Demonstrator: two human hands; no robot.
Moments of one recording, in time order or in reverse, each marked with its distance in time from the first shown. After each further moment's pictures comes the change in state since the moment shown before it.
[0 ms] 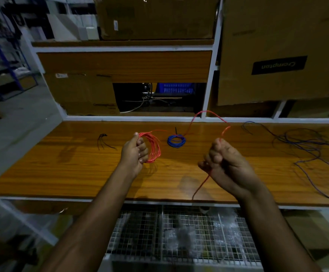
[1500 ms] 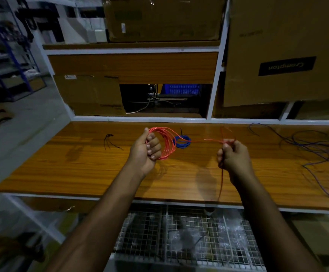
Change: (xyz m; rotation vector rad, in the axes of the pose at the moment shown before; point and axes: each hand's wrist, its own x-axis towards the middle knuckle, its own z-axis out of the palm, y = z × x) left_hand -0.019 0.010 0.017 -0.215 -0.193 -0.069; right_hand 0.025 0.009 -0.016 -0.788 0.875 -0.033
